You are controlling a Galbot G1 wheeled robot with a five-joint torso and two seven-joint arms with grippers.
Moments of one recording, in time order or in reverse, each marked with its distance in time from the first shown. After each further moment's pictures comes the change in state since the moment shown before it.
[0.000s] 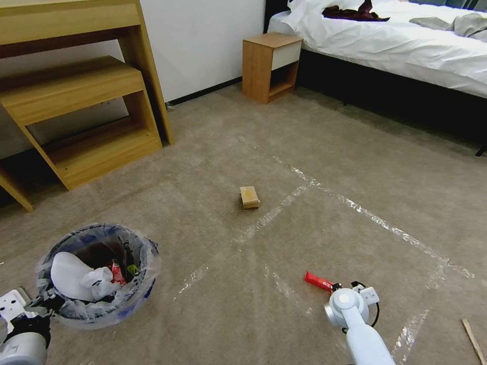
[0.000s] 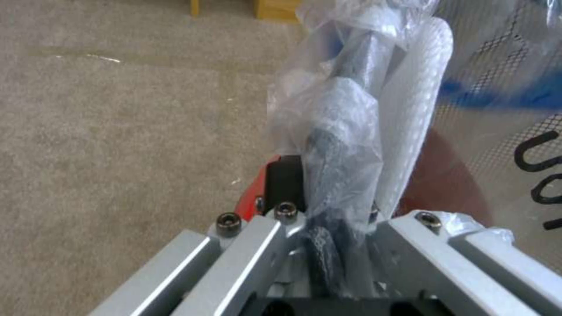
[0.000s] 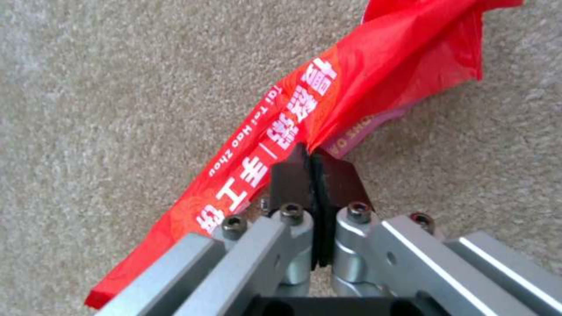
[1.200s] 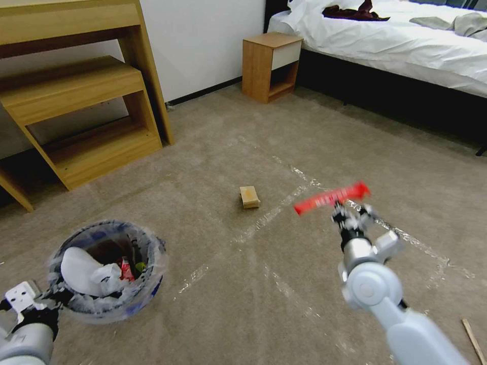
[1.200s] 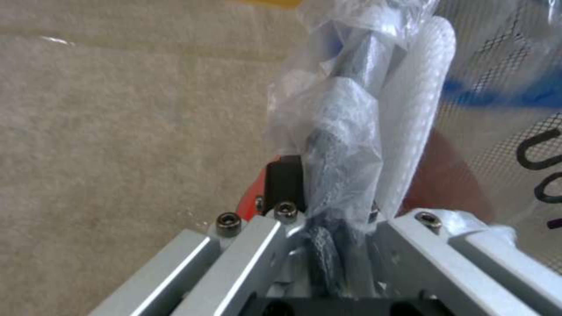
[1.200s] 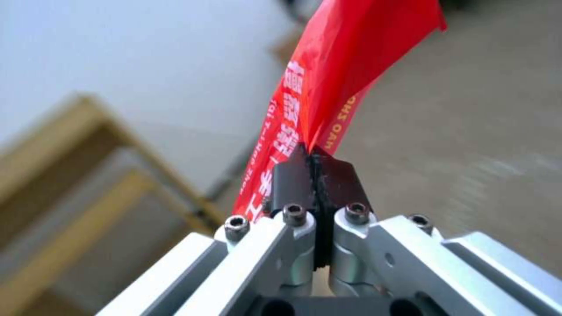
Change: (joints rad) left arm -0.071 0.049 0.036 0.007 -0.075 0.080 -0.029; right arm 0.103 -0.478 -0.270 0.701 -0.089 0.168 -0.359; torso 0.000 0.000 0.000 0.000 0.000
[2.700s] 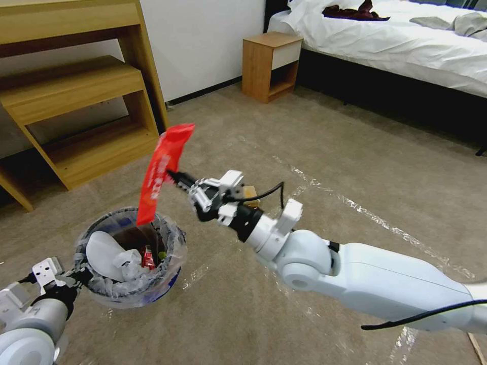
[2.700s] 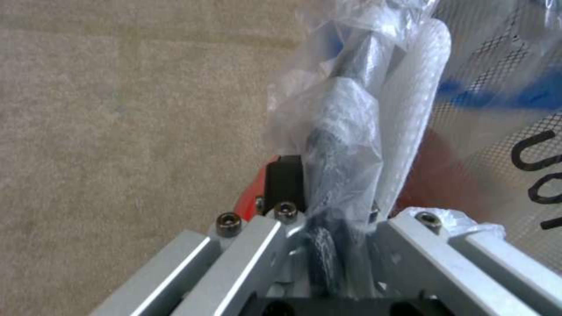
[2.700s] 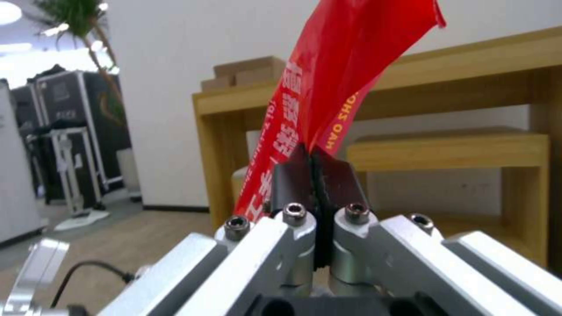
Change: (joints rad) left arm -0.041 0.096 0.027 -0.021 -0.136 0.082 -0.040; right arm 0.890 0.013 -1.038 -0.072 -0.165 0.140 -0.338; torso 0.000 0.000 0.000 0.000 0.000
